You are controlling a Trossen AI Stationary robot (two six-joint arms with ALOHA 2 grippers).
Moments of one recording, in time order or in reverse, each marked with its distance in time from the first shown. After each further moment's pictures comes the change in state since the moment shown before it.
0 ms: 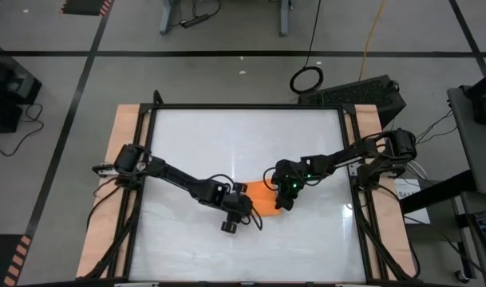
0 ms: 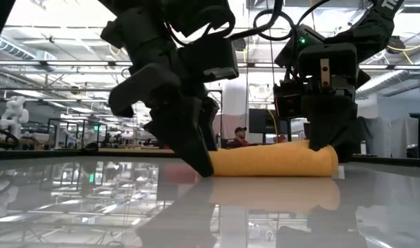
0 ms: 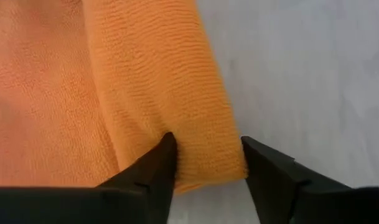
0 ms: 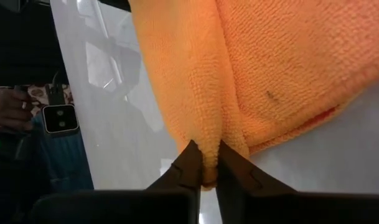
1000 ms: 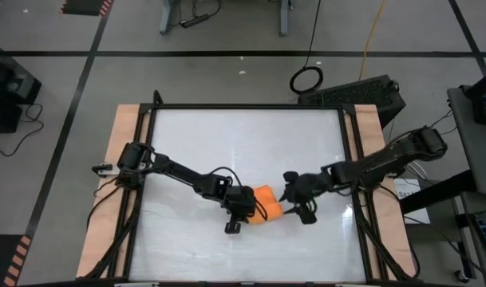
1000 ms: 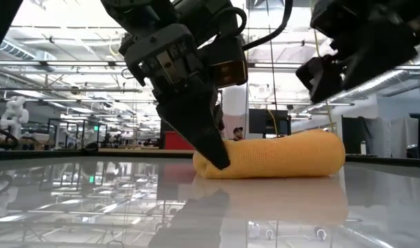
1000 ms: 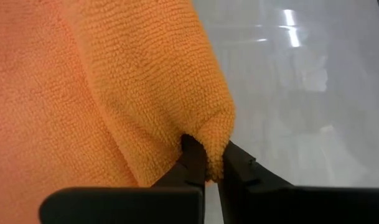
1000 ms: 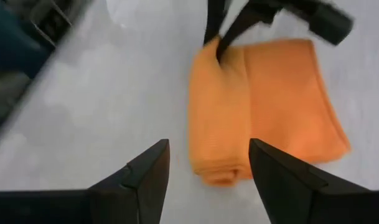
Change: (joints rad) left arm 0.059 0.013 -0.006 0.130 0.326 -0.182; right arm 0.251 -0.349 0.000 -0.169 0.442 -0.665
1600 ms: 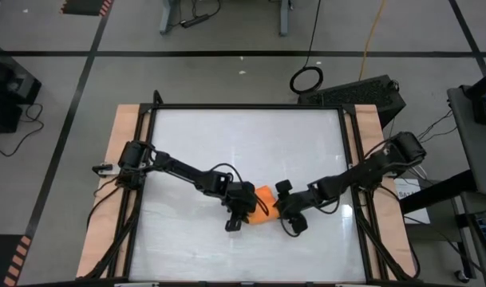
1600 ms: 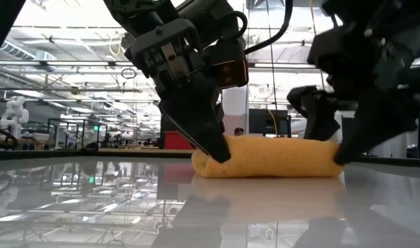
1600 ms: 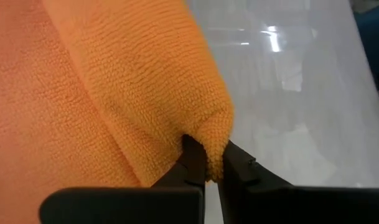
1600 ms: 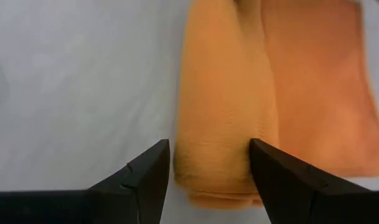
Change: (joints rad) left arm 0.035 -0.001 0.000 0.008 0.087 -0.025; right arm 0.113 0.290 0.000 0.168 0.213 -0.143
